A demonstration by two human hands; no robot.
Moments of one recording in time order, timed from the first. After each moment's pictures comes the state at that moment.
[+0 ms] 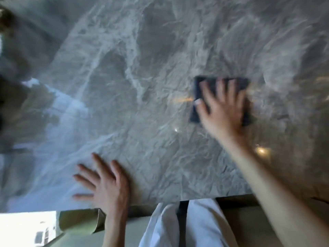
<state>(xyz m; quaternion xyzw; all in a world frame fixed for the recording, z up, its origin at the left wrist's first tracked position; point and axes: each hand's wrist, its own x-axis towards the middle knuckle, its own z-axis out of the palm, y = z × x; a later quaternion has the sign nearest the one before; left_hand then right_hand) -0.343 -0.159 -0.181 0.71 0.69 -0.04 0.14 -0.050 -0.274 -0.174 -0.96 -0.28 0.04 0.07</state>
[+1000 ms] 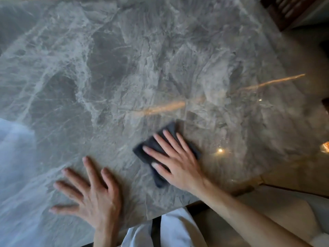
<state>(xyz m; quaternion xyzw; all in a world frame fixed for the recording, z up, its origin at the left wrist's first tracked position) -0.275 -0.188 -0.177 0.79 0.59 -0.05 0.16 -0.117 -0.338 -0.162 -0.86 -0.49 0.08 0.05</state>
